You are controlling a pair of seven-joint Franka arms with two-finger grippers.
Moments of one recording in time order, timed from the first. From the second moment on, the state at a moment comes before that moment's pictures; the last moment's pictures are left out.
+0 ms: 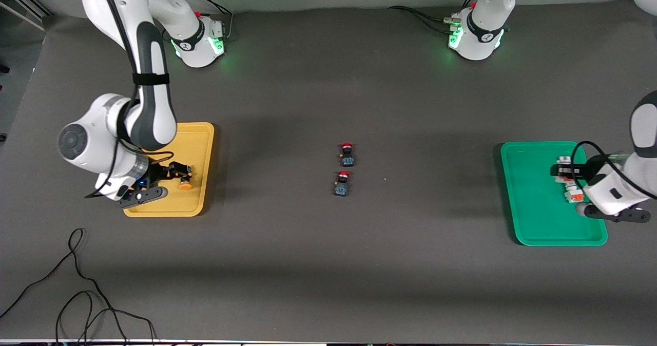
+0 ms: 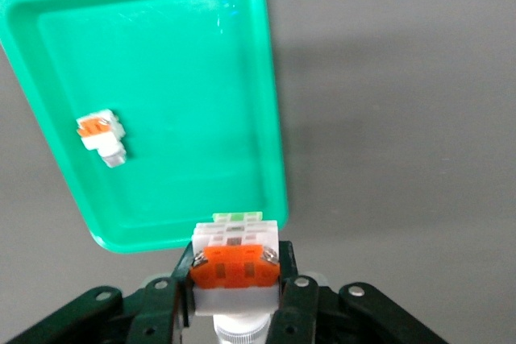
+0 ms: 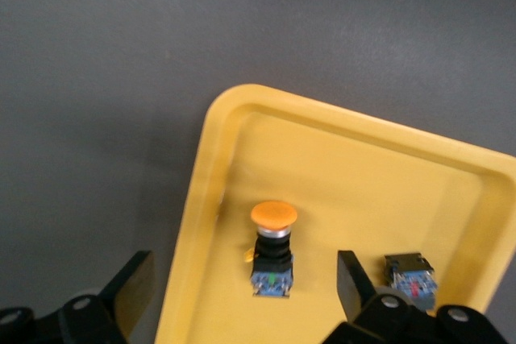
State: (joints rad) left arm 0.35 0.43 -0.31 -1.50 0.14 1.62 0.15; right arm 1.04 0.49 -1.07 -2.00 0.54 2.10 -0.55
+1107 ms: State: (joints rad) left arm 0.45 0.56 -0.27 -1.89 0.21 2.29 0.26; right arm 1.11 0.43 -1.24 -1.55 0.36 1.58 -0.42
